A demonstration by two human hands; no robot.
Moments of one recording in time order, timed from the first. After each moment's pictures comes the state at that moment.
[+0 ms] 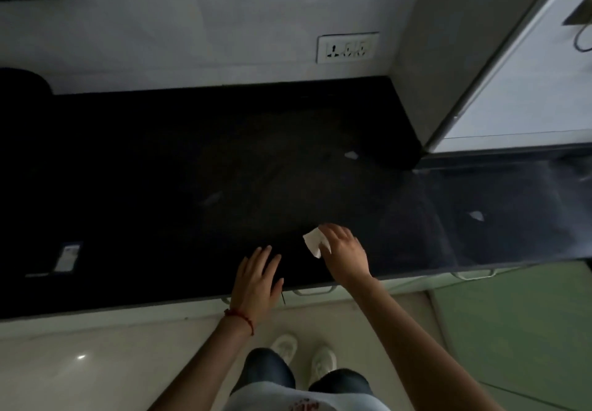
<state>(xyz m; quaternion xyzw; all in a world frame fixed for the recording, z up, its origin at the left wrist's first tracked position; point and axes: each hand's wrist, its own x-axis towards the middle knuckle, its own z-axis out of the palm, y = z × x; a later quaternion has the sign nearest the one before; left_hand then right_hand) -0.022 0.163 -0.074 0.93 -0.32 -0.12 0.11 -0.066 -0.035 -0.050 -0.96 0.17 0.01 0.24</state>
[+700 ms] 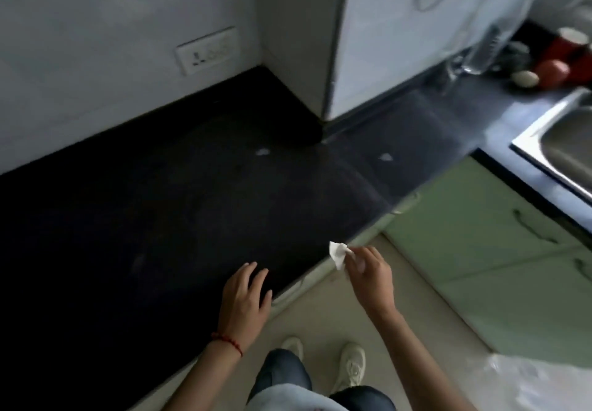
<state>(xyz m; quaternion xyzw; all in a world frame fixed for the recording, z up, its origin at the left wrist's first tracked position) -0.007 0.131 -0.074 0.84 -0.52 -0.12 0.13 -0.184 -0.027 -0.048 -0.76 0.51 -0.23 0.32</state>
